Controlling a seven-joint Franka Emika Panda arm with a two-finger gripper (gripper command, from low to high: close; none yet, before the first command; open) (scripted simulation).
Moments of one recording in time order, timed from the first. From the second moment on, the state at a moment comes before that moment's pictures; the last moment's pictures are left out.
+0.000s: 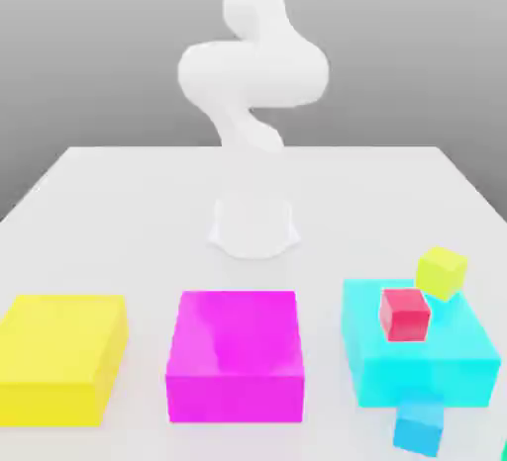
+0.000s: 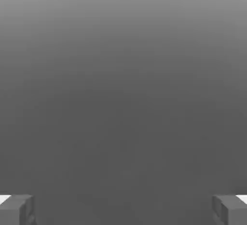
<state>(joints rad) 0.00 -0.71 0.04 -2.28 -0.01 2.31 0.83</state>
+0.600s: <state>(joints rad) 0.04 -0.05 0.28 -2.15 -0.18 2.42 1.10</state>
